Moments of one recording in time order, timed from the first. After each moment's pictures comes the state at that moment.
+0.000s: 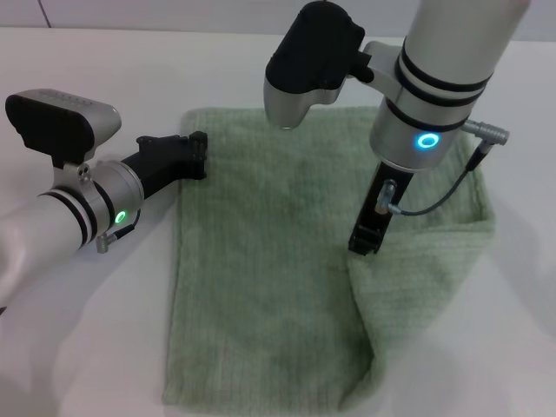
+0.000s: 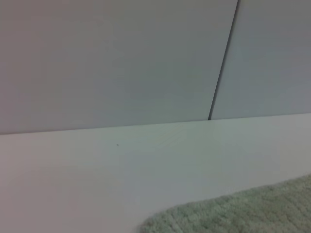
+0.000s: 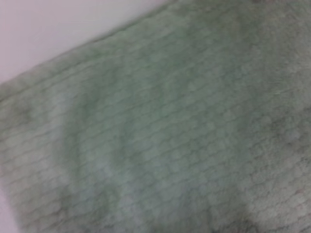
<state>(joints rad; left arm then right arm) -0.54 -2.07 1.85 0.34 0.28 0.56 -0.79 1.13 2.08 -1.70 -0.89 0.69 1.62 -0.54</state>
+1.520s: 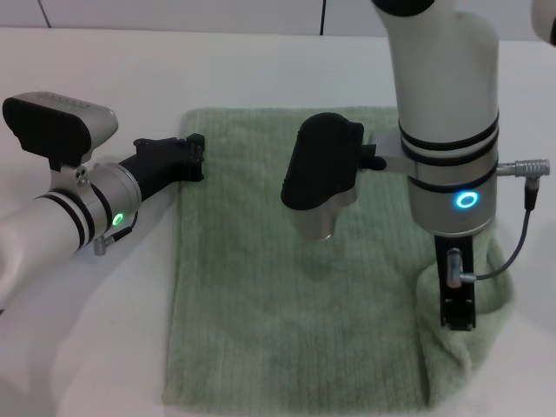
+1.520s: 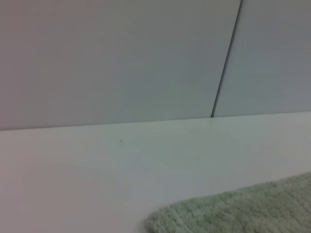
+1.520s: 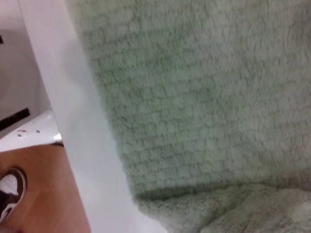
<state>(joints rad) -0.54 -2.07 1.85 0.34 0.28 0.56 -0.79 1.25 2.09 -2.01 -0.75 0.82 1.82 -0.55</state>
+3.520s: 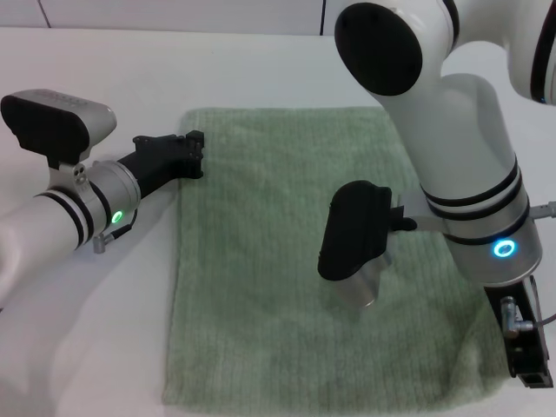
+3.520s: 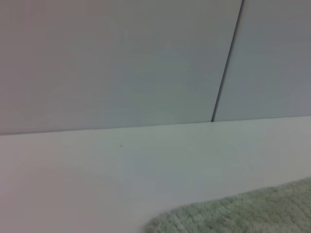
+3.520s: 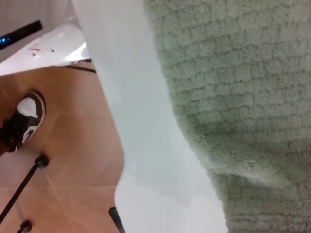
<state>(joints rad) -0.53 -2.07 1.85 0.35 0.28 0.56 -0.79 1.27 2.09 -2.28 -0.69 0.99 1.88 -0.50</state>
